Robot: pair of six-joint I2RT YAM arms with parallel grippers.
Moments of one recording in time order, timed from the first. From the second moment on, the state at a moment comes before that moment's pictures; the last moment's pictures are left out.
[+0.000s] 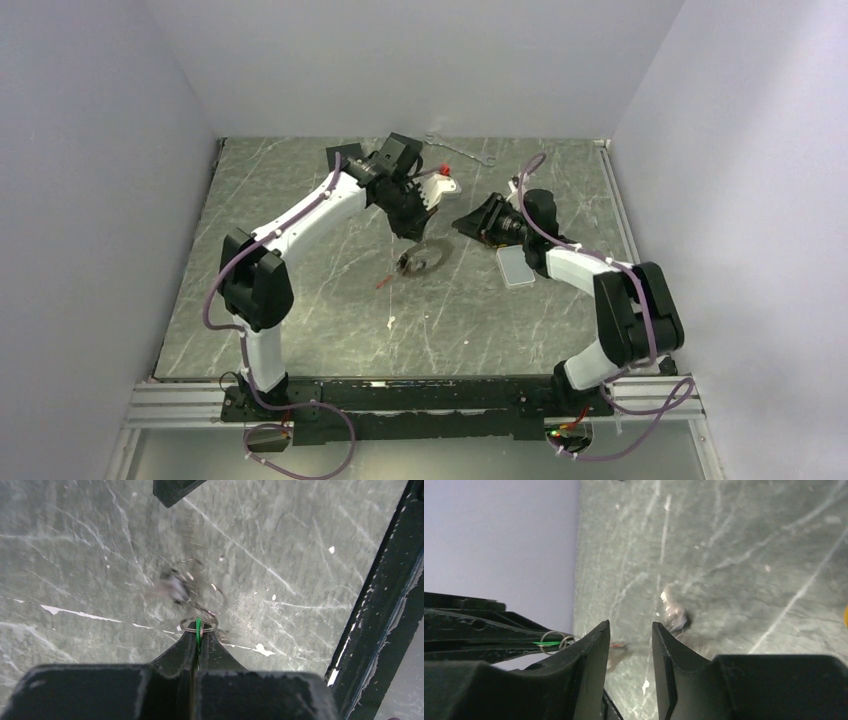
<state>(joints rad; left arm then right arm) -0.65 1.87 1.78 -0.97 0.47 0.49 0.25 1.49 0.72 0.41 -0.59 0.92</state>
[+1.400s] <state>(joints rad) -0.65 1.71 1.64 -1.13 0.51 1.03 0.13 1.28 0.95 0.28 -0.61 0.34</state>
